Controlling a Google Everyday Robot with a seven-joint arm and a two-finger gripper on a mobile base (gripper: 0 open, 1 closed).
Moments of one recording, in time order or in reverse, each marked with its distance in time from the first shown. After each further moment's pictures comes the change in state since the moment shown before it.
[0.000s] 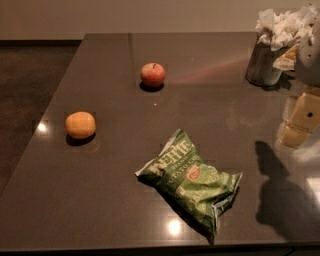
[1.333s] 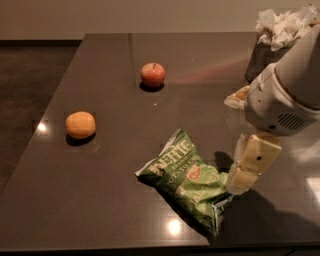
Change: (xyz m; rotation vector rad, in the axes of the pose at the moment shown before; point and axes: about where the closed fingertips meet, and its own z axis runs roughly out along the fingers) arm -0.064 0.075 0.046 -0.150 -0.179 -0.048
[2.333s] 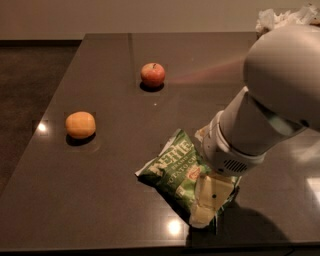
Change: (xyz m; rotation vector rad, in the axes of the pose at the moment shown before) arm -0.019 0.041 0.079 -0.042 0.043 -0.001
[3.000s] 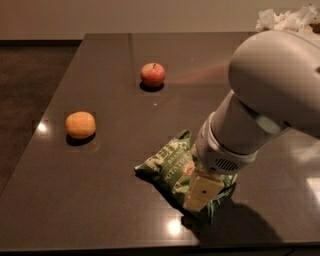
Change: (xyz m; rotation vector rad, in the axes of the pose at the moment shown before) arm -0.001 -0.004 0.010 -0.004 0.040 0.038
